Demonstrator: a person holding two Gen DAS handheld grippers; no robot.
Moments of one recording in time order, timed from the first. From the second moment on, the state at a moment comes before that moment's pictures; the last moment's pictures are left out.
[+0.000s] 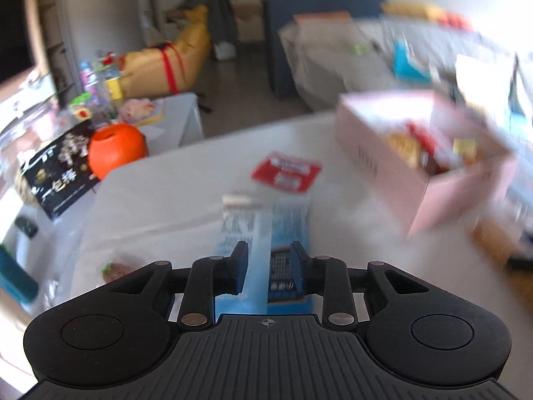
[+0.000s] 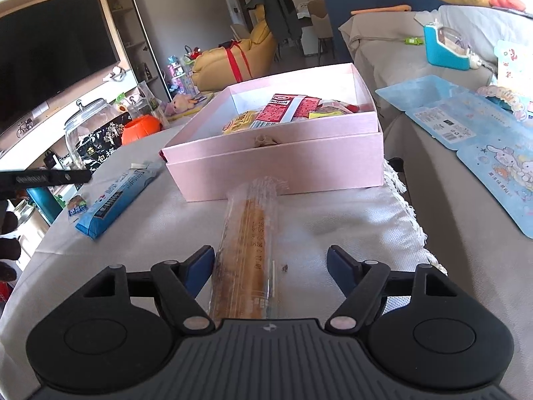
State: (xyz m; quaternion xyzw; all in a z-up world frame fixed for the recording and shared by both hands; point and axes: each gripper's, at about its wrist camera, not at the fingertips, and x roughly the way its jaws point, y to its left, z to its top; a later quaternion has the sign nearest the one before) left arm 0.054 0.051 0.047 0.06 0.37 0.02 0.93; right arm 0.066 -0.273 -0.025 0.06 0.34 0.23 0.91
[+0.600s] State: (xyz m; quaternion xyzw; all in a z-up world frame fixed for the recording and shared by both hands) left arm 0.100 0.079 0.020 0.05 0.43 0.01 0.90; right arm 0.064 -0.268 -0.025 0.06 0.34 0.23 0.91
